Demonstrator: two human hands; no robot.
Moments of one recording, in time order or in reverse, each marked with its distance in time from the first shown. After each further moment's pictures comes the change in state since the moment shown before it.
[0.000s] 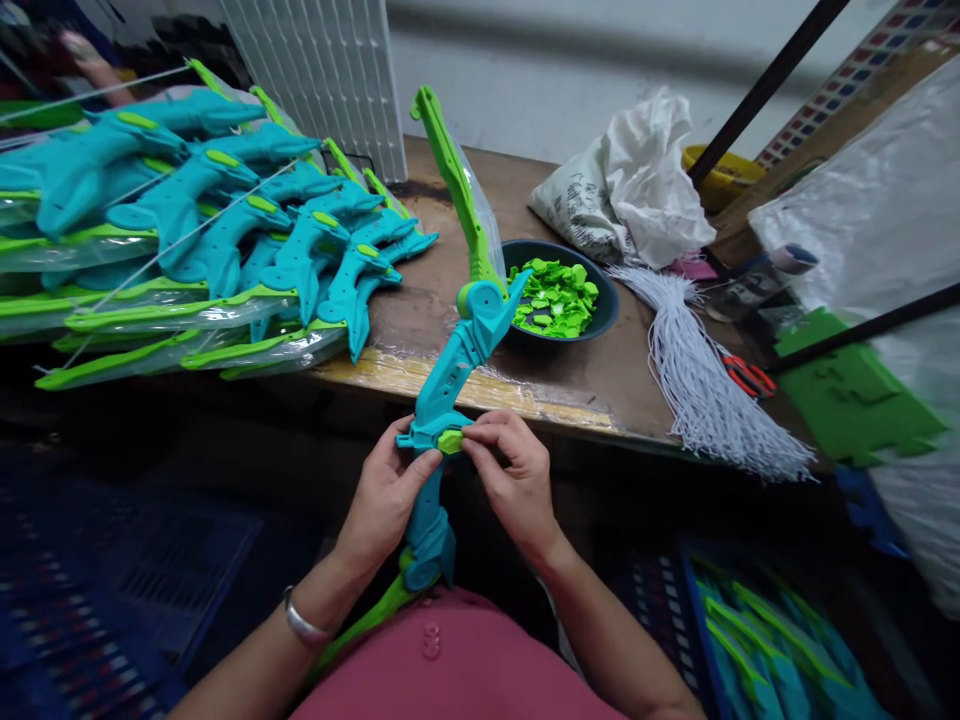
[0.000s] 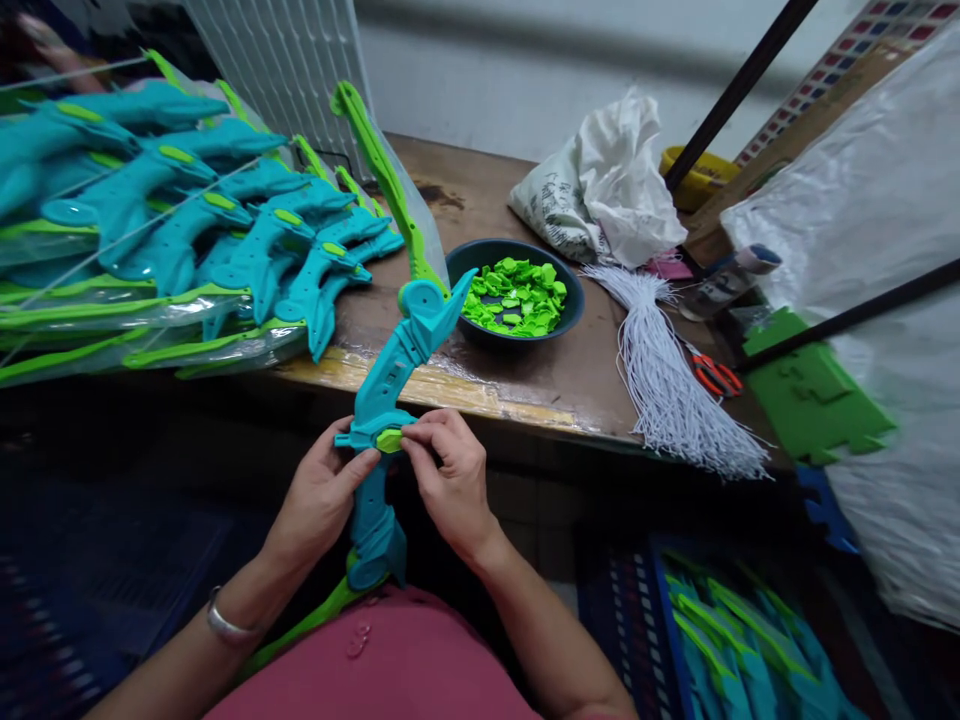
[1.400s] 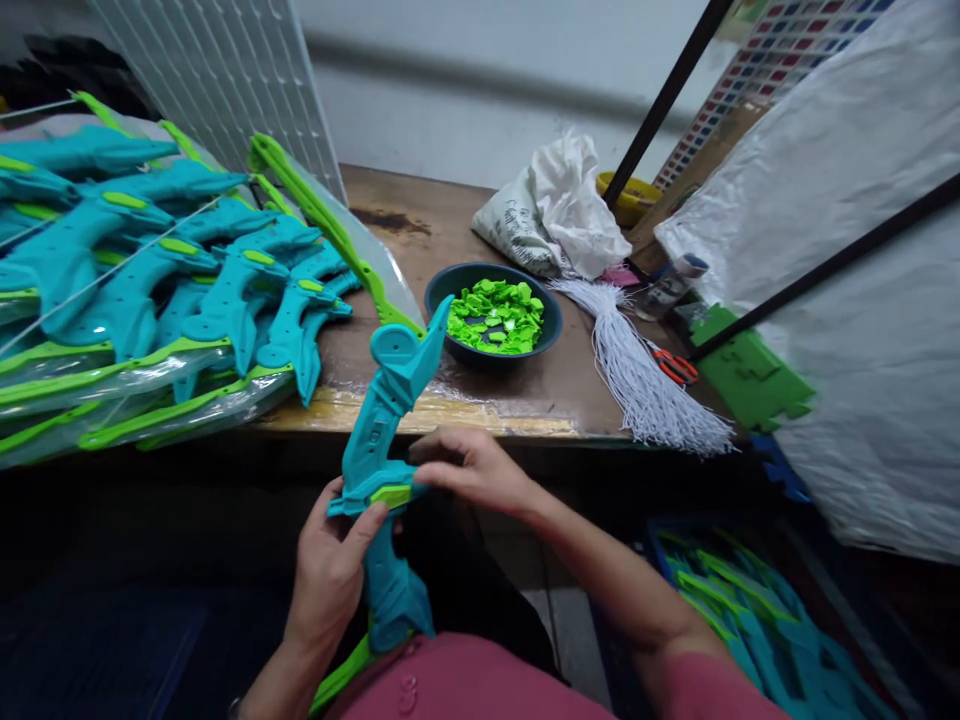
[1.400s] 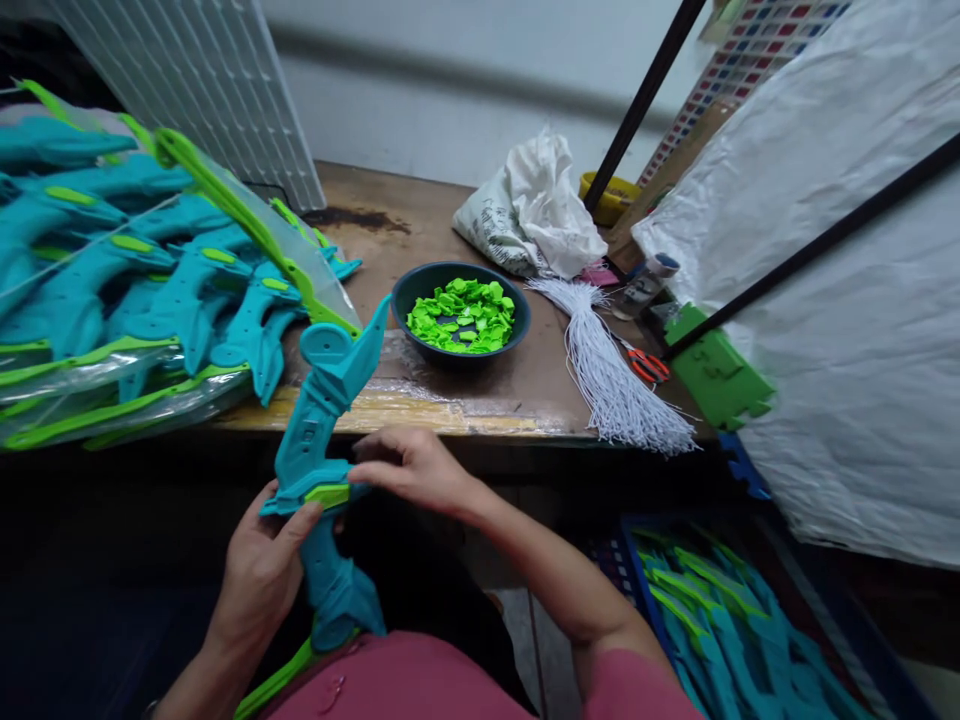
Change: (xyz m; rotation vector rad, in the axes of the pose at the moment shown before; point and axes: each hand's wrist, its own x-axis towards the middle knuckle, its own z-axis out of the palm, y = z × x) left_hand -0.006 -0.011 -0.027 0.012 0.084 -0.085; right_hand 0.050 0.014 -0.017 -0.250 -0.476 0.052
